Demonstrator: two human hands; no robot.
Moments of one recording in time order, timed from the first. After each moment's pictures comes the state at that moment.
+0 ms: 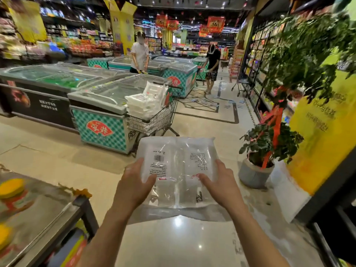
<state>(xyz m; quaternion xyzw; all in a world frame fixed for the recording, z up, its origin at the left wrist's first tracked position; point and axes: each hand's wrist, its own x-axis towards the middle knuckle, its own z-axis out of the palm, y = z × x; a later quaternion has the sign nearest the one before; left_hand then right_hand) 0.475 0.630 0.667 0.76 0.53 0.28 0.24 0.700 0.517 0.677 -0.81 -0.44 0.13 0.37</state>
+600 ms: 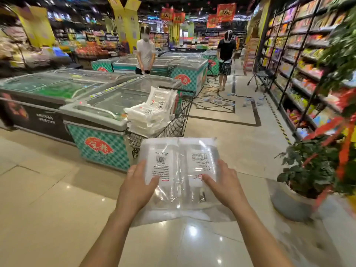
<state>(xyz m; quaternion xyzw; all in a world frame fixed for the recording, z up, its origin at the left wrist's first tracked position) 0.632 1.024 0.659 0.76 0.54 0.26 0.23 0.872 0.929 0.642 -0.79 -0.48 0.13 0.37</state>
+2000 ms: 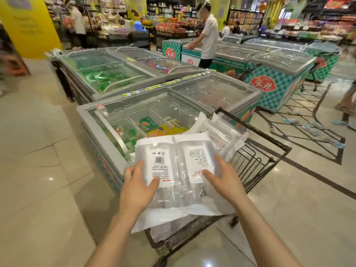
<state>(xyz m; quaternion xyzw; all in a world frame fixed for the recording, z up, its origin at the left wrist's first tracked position) 0.887 1.829 0.626 0.56 0.73 0.33 0.21 1.142 1.877 0.628 -0.66 -0.68 0.21 0.25</state>
